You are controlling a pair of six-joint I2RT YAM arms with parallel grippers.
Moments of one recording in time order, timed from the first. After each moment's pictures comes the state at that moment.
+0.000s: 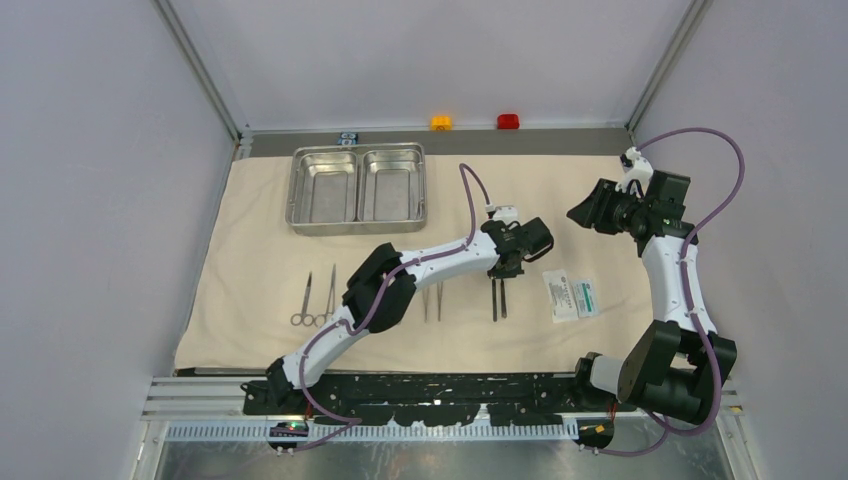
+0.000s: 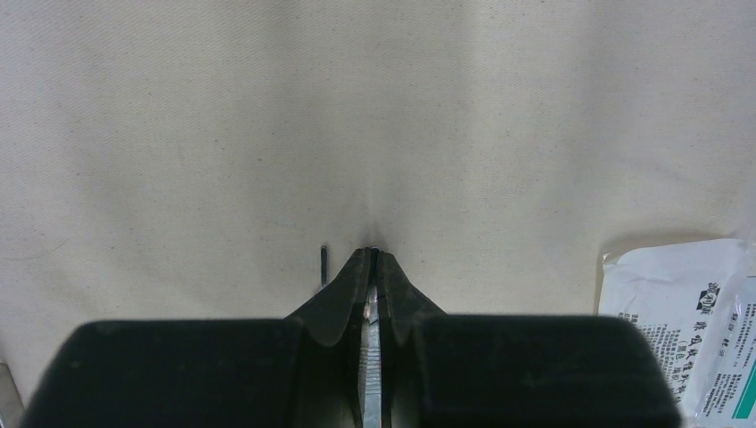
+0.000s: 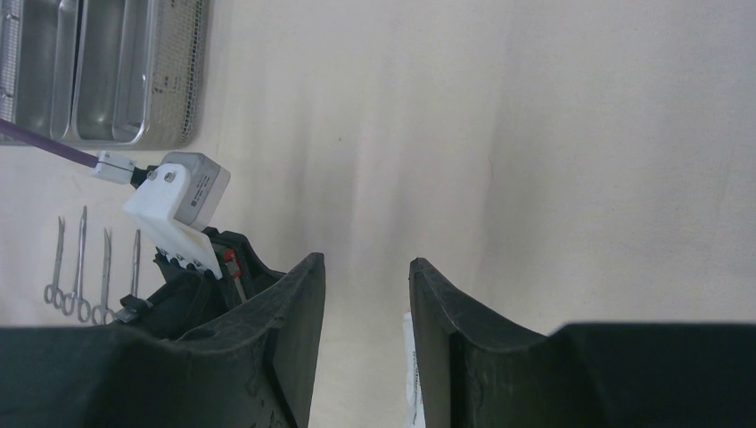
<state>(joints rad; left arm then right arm) -1.08 2.45 2.15 -0.89 -0.39 -1.05 -0.32 1.24 0.95 -0.43 -0.64 0.07</state>
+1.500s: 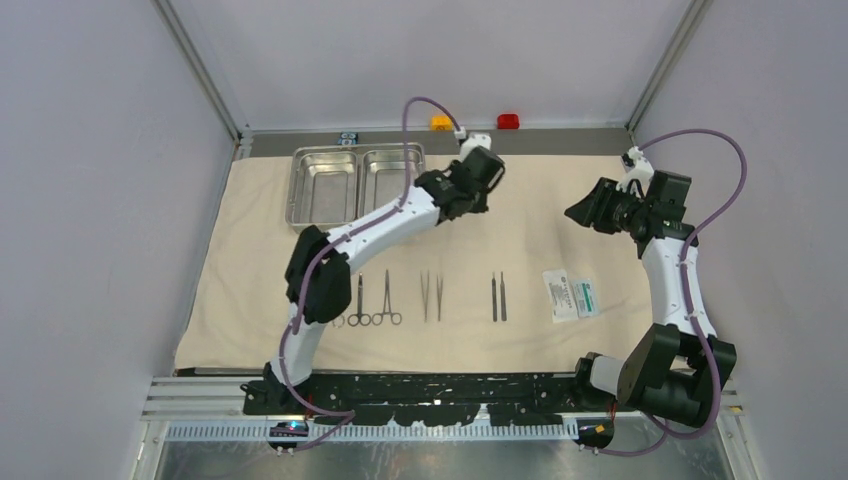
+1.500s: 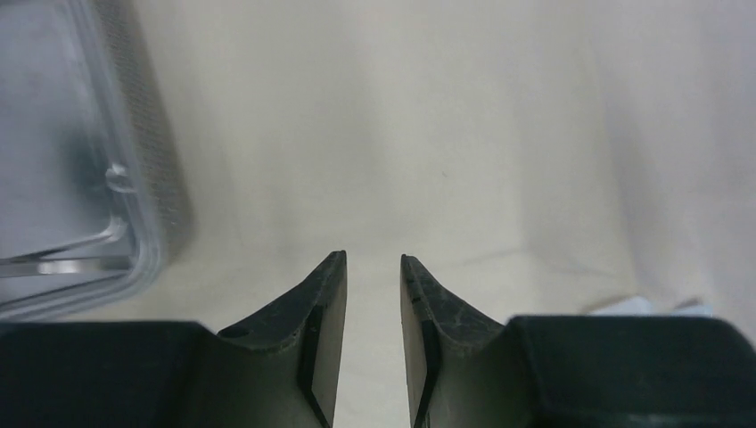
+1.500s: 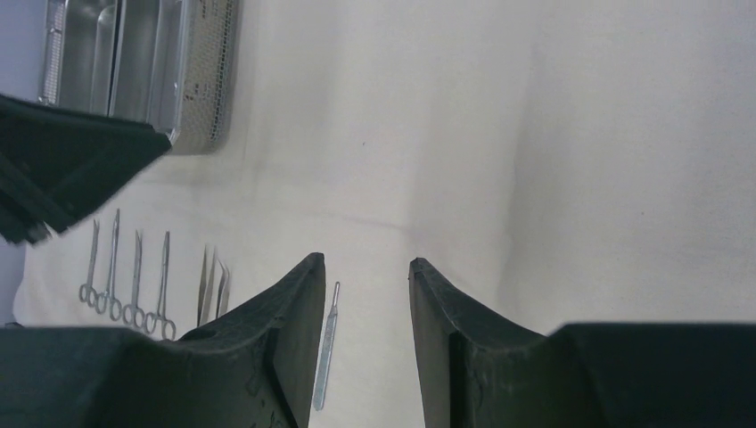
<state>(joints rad) -0.94 2.13 1.98 -0.63 -0.43 -0.58 -0.32 1.23 0.95 -0.41 -0.68 0.11</state>
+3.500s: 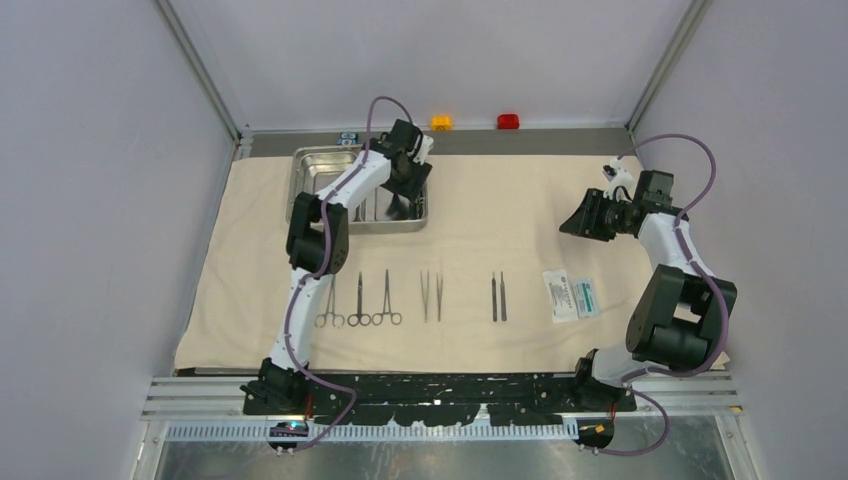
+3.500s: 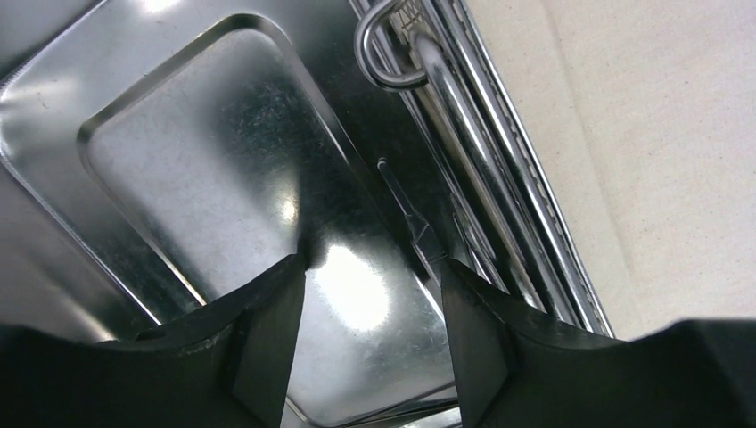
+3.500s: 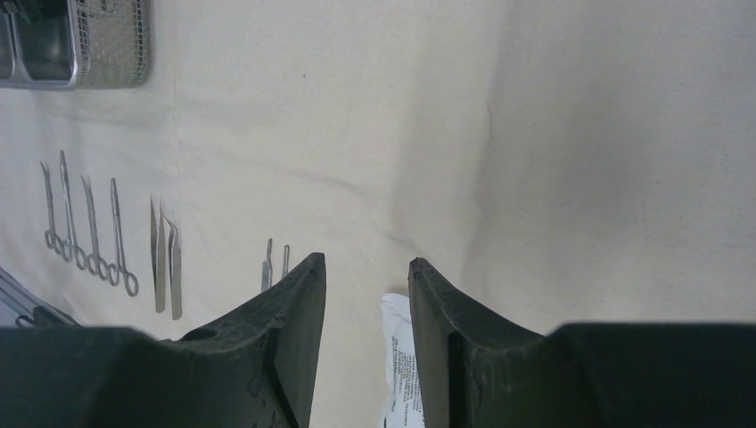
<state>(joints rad) -0.44 2.43 2.16 -0.78 -0.01 0.07 -0.33 1.48 1.01 -0.51 -0.69 -0.05</state>
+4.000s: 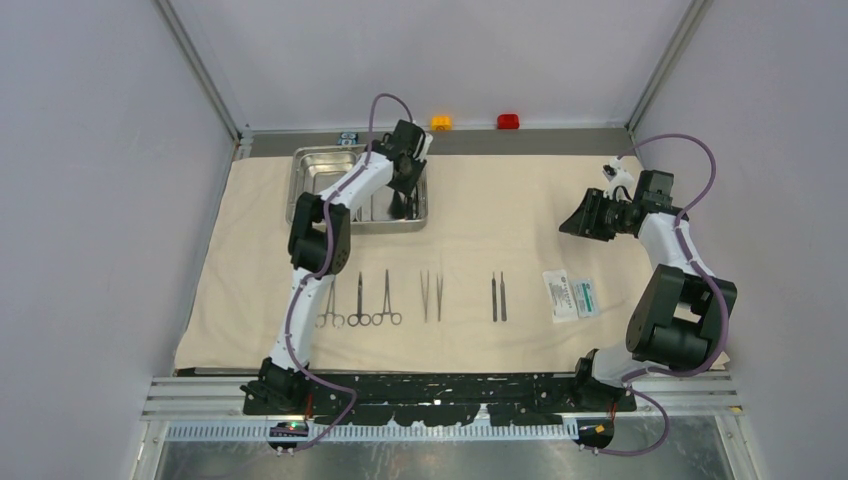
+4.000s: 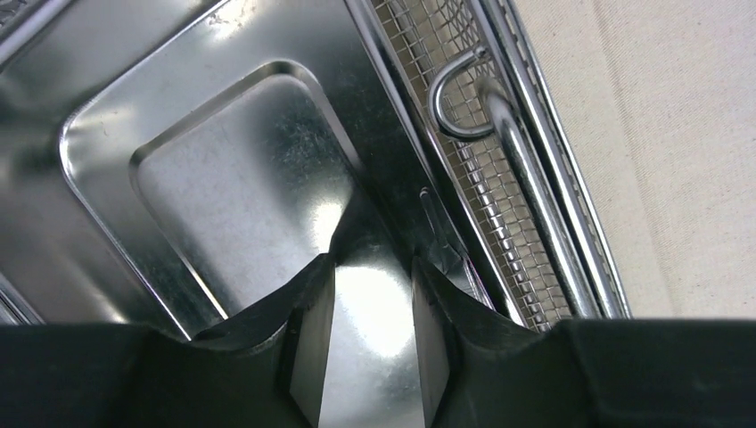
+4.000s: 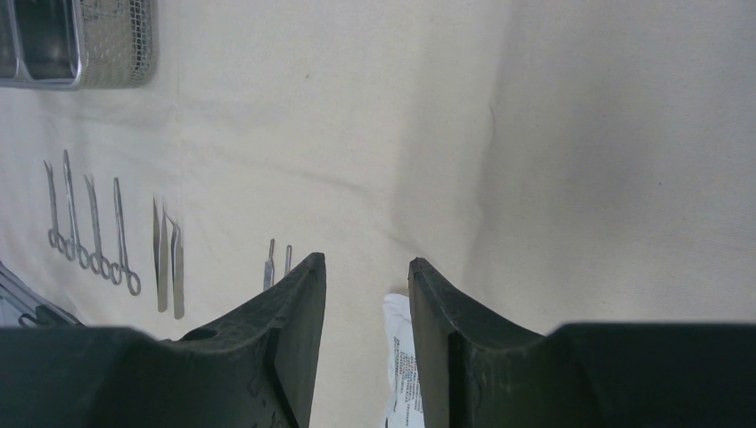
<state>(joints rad) -0.45 2.44 2.16 -0.72 -0.14 0.07 -0.33 1.49 1.01 -0.51 -0.69 -0.05</state>
